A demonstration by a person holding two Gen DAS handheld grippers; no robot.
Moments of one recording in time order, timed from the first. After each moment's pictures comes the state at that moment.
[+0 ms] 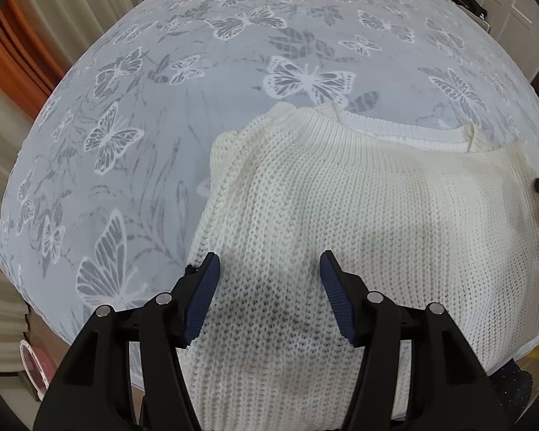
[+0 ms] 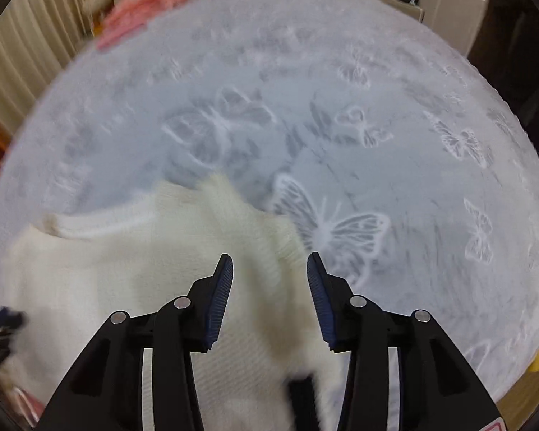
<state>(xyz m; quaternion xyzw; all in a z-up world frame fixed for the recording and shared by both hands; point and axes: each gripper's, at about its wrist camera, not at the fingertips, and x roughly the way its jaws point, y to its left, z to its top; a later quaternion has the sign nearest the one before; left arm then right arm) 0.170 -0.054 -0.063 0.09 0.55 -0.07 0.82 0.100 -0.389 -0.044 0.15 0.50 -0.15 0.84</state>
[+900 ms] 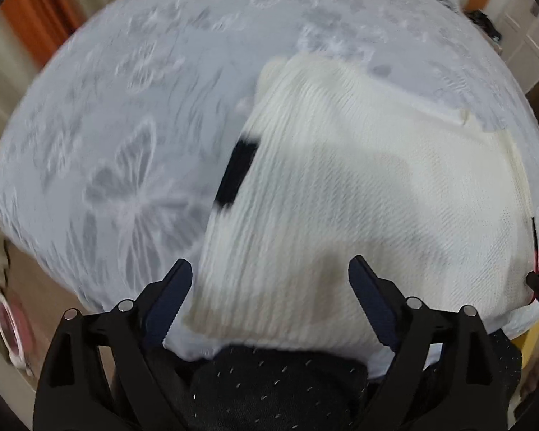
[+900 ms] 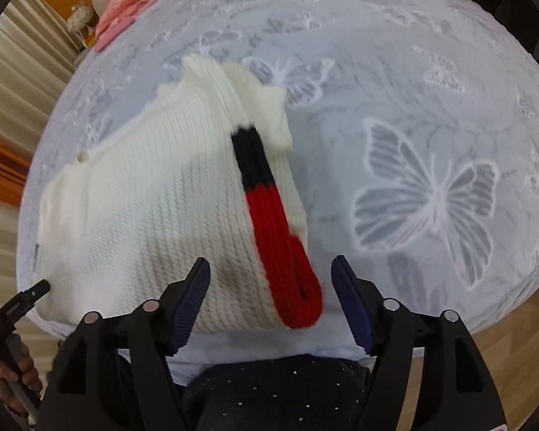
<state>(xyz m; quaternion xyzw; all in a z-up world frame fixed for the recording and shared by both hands) 0.110 0.003 -0.074 0.02 0.60 -0.05 0.80 -0.035 -0.382 -0.082 0.26 0.54 -0.13 0.79</state>
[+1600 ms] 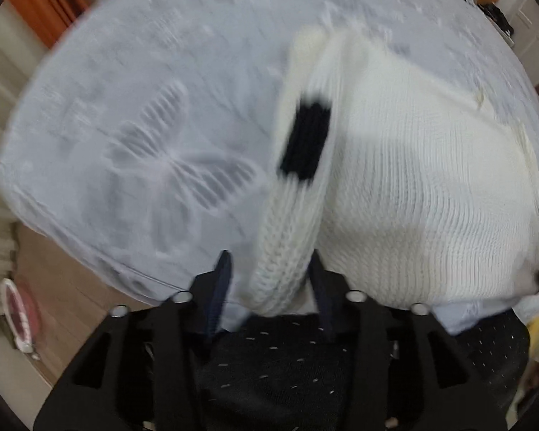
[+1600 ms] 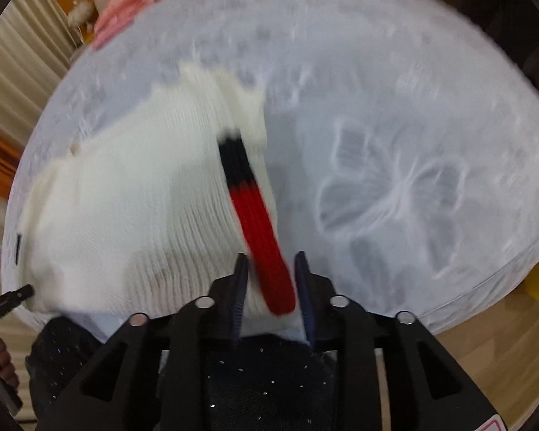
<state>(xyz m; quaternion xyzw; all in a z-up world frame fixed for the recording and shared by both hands) 0.095 0.022 -0.057 0.03 0.60 -0.03 0.80 -0.059 -0.380 -0.051 0.21 0.52 -0.16 0.82</state>
